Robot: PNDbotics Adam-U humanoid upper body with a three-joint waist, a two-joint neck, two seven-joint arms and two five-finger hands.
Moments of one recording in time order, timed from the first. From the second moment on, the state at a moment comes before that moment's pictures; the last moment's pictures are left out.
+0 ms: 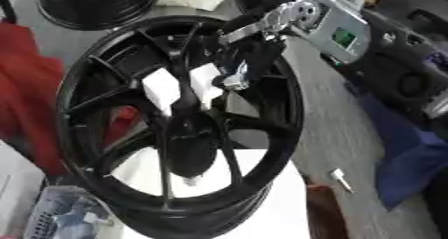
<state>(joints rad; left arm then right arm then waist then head) -0.30 0.33 0.05 -1.75 0.20 0.14 0.29 -1.09 -0.64 0.72 -1.29 0.10 -0.30 0.88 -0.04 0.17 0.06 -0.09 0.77</state>
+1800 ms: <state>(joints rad) -0.29 0.32 0.07 -1.74 0.21 0.15 0.29 -0.99 -0.73 0.60 -1.32 -0.03 -0.36 0.56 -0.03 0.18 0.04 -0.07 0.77</state>
